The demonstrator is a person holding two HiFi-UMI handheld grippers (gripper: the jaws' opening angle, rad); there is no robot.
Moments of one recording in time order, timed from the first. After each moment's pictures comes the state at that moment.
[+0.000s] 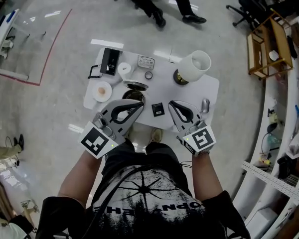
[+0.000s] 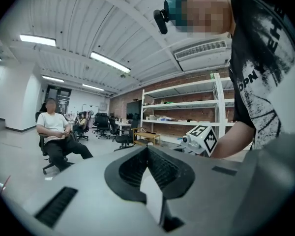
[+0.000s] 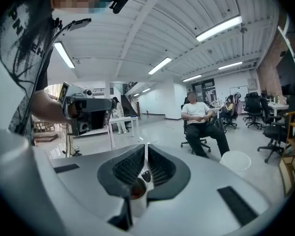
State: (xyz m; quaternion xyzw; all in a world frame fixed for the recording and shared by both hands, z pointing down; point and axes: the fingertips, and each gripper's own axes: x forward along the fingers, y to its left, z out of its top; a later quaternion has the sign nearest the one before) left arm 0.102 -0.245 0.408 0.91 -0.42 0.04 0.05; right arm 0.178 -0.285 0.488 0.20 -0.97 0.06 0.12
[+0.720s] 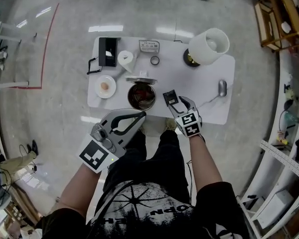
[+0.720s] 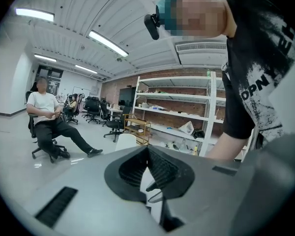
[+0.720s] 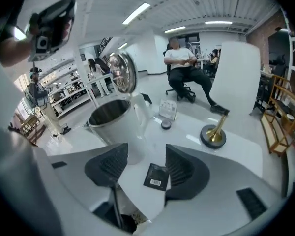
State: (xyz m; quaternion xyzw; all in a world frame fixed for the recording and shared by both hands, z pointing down) left arm 0.085 -0.244 0.481 0.92 -0.36 0.09 0.14; right arm 0.188 -0.273 0.788 0.26 -0.87 0.20 0.37
